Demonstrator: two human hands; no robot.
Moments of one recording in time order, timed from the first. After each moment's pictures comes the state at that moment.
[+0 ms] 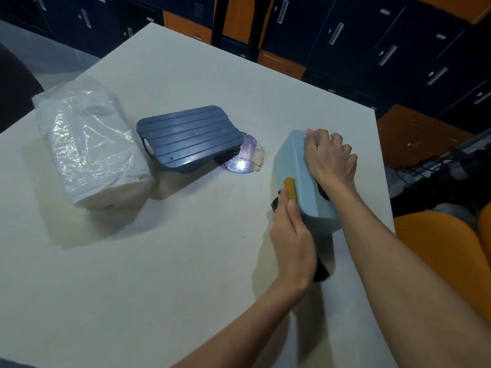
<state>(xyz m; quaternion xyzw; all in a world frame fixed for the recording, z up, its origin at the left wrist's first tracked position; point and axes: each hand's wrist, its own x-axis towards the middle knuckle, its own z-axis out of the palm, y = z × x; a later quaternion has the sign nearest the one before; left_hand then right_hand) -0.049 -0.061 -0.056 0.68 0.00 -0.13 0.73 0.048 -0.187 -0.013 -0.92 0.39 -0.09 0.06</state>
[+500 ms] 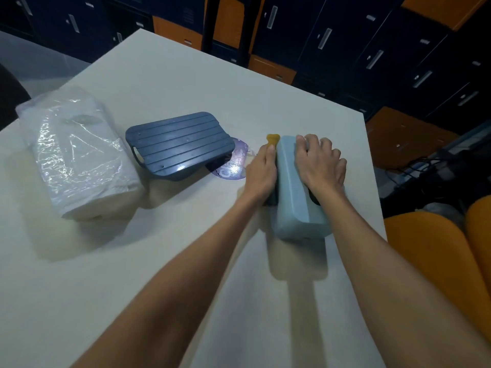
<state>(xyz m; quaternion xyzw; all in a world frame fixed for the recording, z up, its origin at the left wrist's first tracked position) 0.093 -0.087 -0.051 0.74 -0.12 -0.20 0.63 0.049 -0.185 -0.013 -0.92 0.39 -0.09 0.06</state>
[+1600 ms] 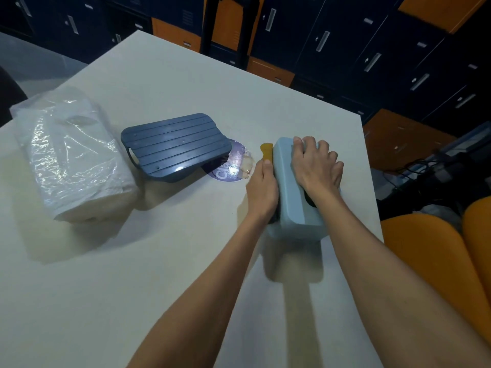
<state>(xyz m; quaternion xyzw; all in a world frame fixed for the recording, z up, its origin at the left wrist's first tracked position) 0.055 -0.085 -0.048 0.69 -0.02 -0.23 0.69 0.050 -0.187 -0.014 -0.91 0.40 -0.09 0.05</state>
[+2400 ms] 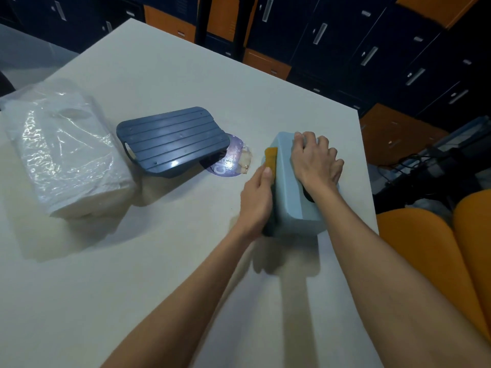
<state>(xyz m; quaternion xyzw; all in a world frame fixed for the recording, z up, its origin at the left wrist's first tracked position) 0.043 -0.059 -0.060 0.66 -0.08 -0.24 0.71 0.051 -0.184 -0.011 -0.90 0.42 -0.08 0.05</state>
